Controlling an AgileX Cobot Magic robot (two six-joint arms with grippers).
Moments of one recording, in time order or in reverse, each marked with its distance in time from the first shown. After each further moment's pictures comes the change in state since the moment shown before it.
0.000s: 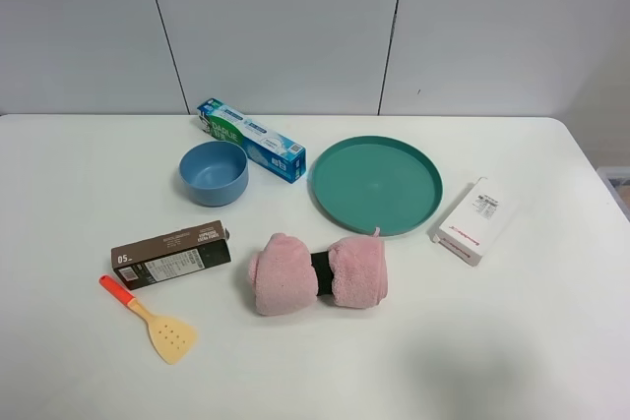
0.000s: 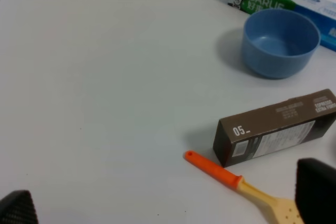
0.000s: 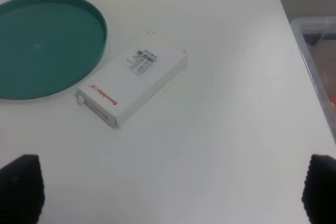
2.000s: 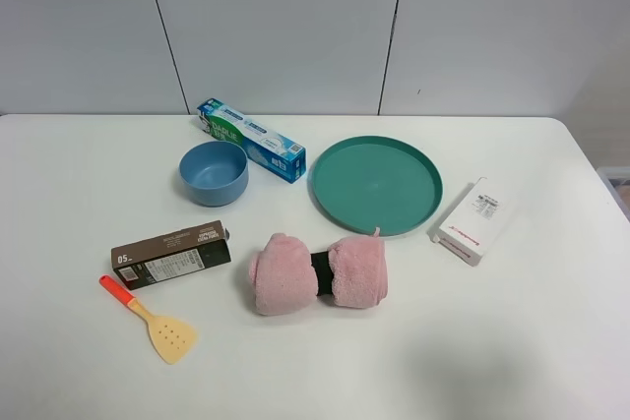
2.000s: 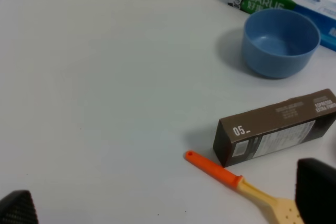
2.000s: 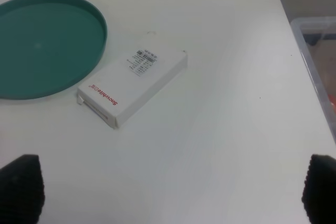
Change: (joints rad) left arm 0.000 0.000 0.000 0.000 0.000 0.001; right arm 0.000 0.000 0.000 0.000 0.000 0.000
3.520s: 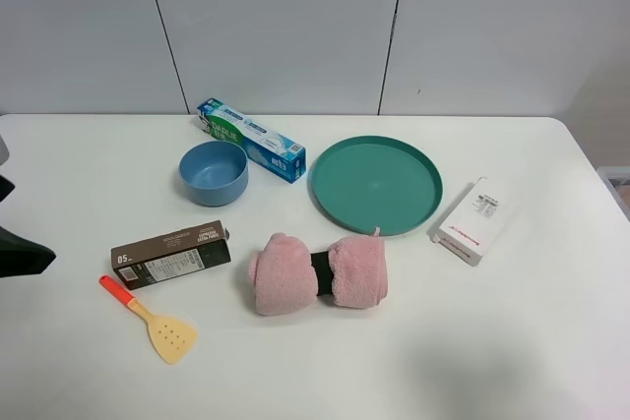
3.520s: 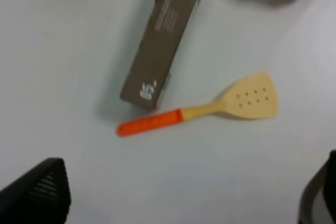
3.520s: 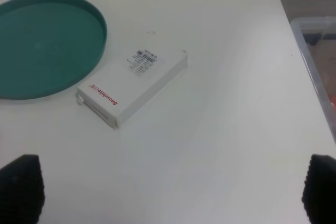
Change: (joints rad) left arm -0.003 1.018 -0.351 -0.364 0.076 1.068; right arm 0.000 0.000 0.000 0.000 0.000 0.000
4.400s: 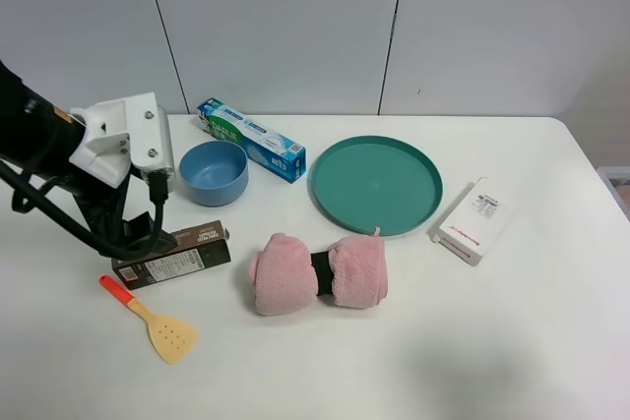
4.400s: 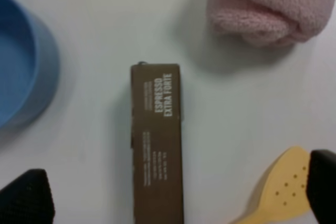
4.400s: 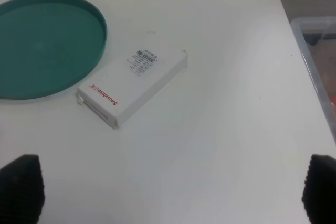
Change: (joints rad) left arm -0.401 0.439 -0.029 0.018 -0.403 0.100; right arm 0.000 0.000 0.000 0.000 0.000 0.000
